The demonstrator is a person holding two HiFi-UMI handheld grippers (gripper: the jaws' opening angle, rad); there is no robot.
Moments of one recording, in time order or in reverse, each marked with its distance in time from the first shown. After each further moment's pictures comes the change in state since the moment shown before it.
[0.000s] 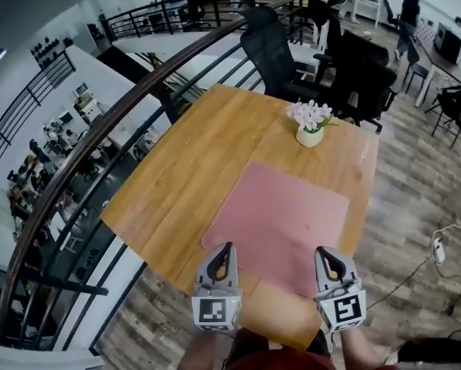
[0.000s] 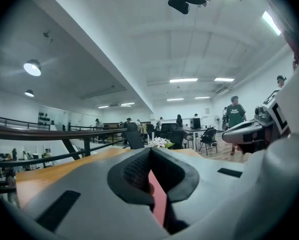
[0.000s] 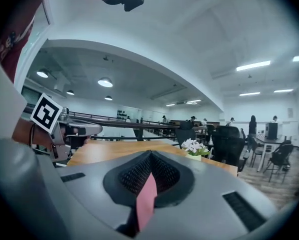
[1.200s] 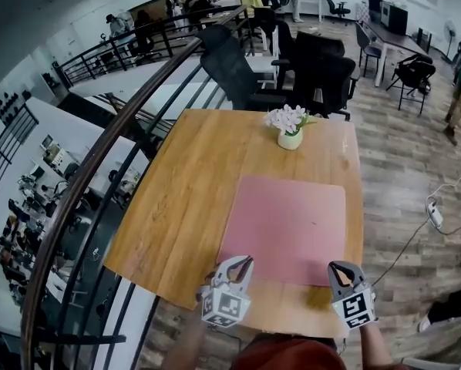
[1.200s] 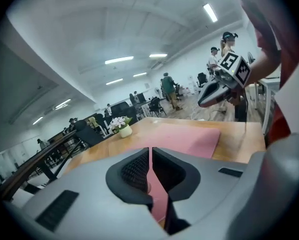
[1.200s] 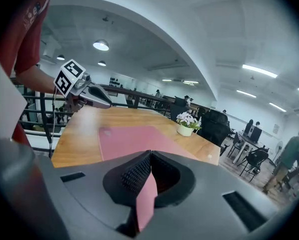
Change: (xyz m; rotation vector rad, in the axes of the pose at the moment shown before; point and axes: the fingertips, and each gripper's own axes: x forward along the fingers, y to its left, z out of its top) left arm 0.014 0.018 -0.093 0.552 0.255 -0.652; right arm -0.019 0.054 -0.090 -0.124 0.368 -0.162
